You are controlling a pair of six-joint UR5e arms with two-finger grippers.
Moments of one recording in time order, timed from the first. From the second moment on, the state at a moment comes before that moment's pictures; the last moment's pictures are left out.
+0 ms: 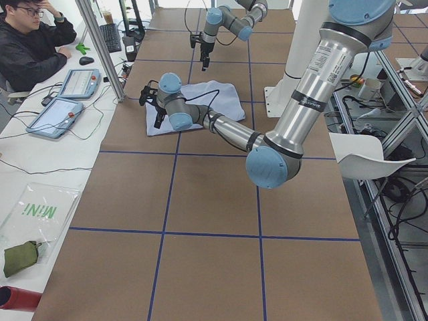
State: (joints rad) left arm -0.99 -1.97 -1.58 -2.28 -2.13 -0.98; right arm 0.61 -0.99 1.81 -1.57 1.76 1.02
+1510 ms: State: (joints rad) left arm -0.33 -1.92 -1.90 -1.88 -1.76 -1.66; right arm 0.58 -1.08 1.90 -1.49 1.76 1.16
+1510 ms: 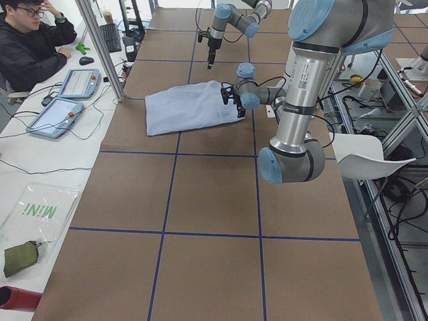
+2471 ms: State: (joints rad) left arm -0.30 -1.93 -1.88 -1.88 -1.75 -1.73; right arm 0.57 -1.08 1.90 -1.49 1.75 1.16
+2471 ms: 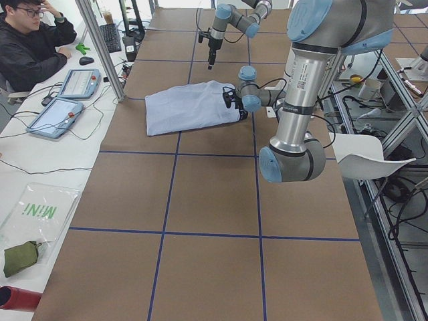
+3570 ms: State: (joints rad) left arm -0.29 -1.95 -1.83 -1.92 -1.72 -1.75; right arm 0.57 -1.08 1.90 -1.49 1.75 1.16
